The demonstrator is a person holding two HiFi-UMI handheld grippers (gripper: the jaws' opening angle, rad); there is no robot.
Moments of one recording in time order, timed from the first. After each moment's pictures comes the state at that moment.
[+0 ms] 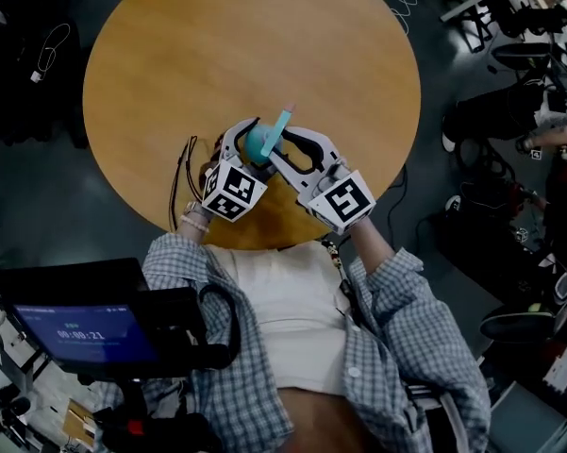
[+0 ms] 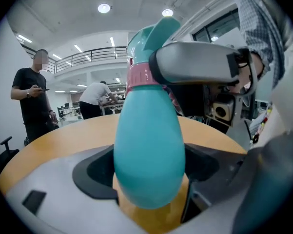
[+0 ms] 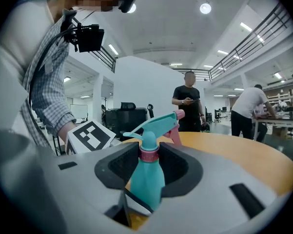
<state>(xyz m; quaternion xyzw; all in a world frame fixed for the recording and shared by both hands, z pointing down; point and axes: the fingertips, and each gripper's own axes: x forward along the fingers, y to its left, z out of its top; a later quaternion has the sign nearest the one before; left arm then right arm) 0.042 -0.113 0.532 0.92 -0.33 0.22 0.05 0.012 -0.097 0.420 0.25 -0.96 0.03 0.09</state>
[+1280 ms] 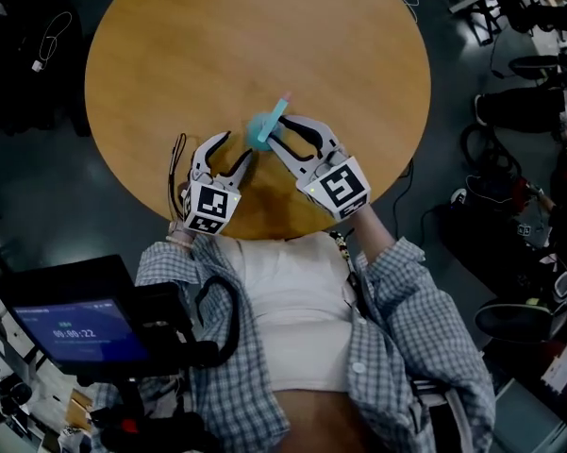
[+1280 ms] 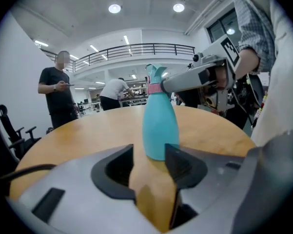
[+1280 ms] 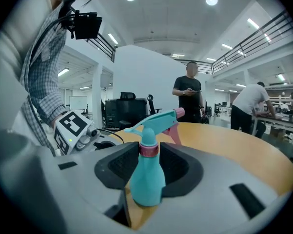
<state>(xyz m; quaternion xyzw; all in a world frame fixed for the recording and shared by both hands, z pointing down) -0.035 -0.074 0.553 0.87 -0.43 0.23 0.07 0.010 -0.100 0.454 0.25 -0.96 0.03 0.15</state>
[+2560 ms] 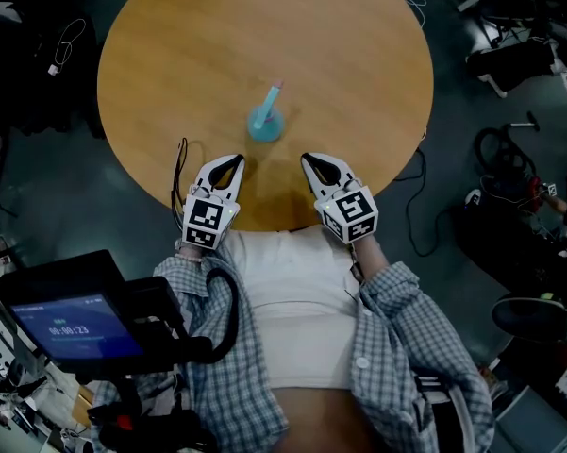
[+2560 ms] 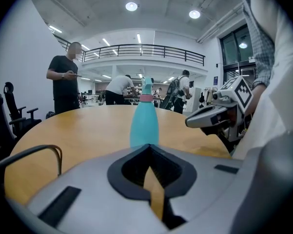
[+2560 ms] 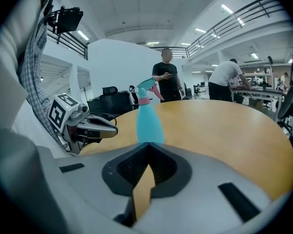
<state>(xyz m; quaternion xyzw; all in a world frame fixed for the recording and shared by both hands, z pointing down) -0.052 -0.046 0.551 0.87 -0.43 0.19 0.15 0.069 -0.058 0.538 0.34 -0.90 0.16 0.20</state>
